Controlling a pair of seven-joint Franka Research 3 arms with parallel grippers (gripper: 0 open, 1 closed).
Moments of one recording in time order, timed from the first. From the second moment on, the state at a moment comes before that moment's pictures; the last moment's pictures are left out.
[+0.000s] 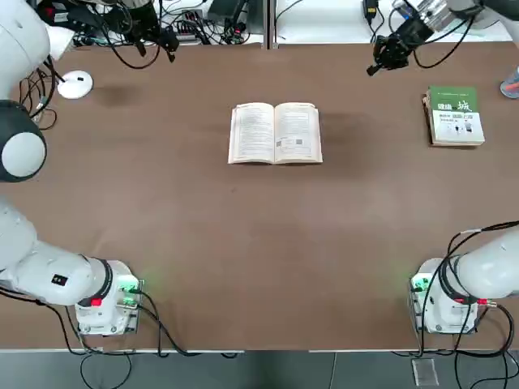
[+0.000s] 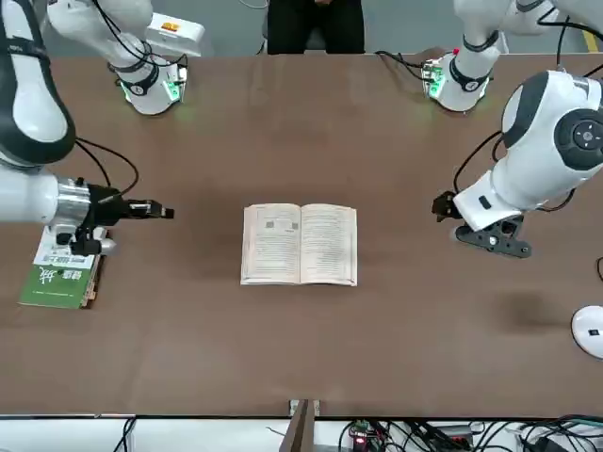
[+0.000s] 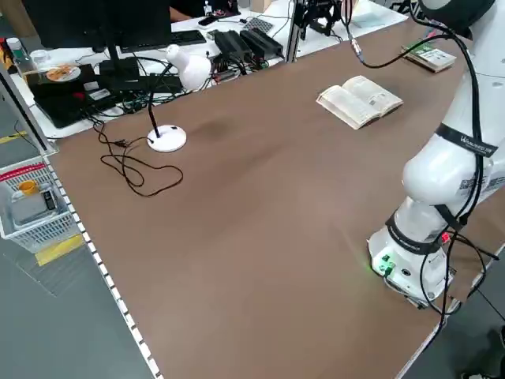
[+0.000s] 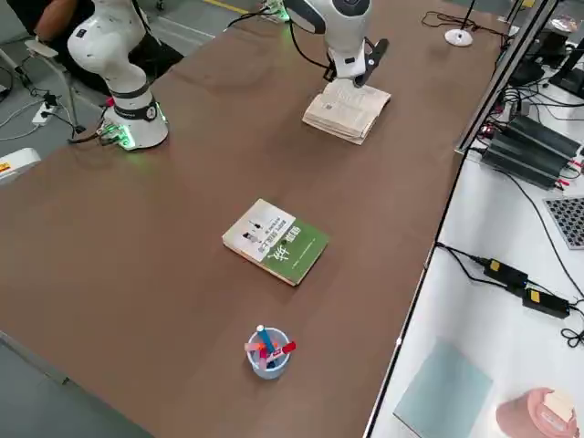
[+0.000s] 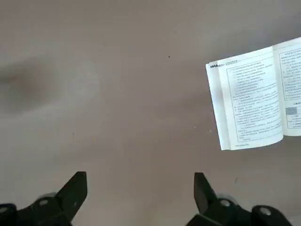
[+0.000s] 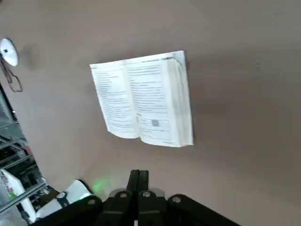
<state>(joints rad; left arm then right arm) -0.34 0.28 0.02 -1.51 -0.05 1.74 -0.01 0.24 0.22 -0.09 -1.77 0.73 1.81 0.00</state>
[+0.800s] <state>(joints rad) -0.36 0.33 0.02 -1.51 -0.05 1.74 -0.01 0.36 0.31 -0.09 -1.85 0.82 2.07 0.00</state>
